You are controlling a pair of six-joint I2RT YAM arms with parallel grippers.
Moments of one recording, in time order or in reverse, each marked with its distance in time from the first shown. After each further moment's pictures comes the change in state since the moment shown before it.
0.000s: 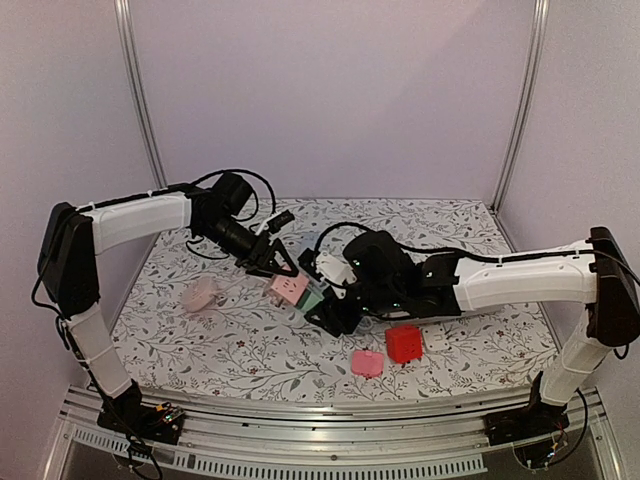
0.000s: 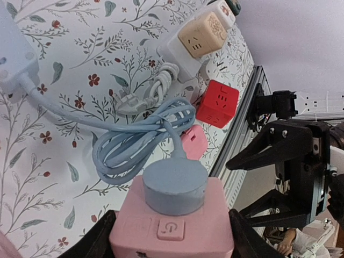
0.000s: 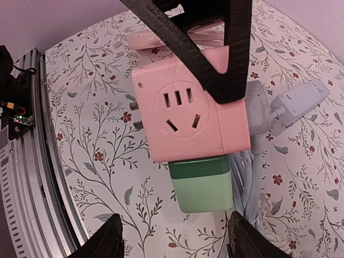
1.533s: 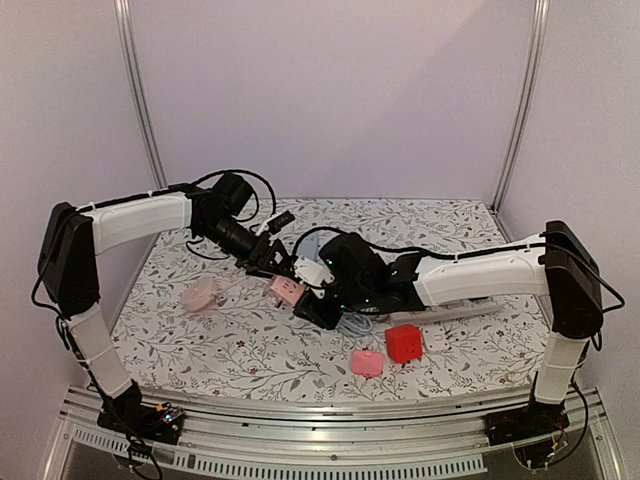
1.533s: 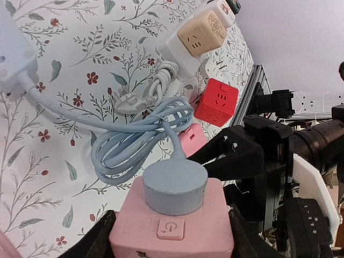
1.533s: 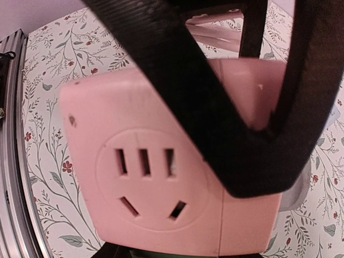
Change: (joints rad) left arm -0.005 0.000 0.000 -0.005 0.002 -0.001; right arm -0.037 0.209 0.134 0.046 -0.033 -0.134
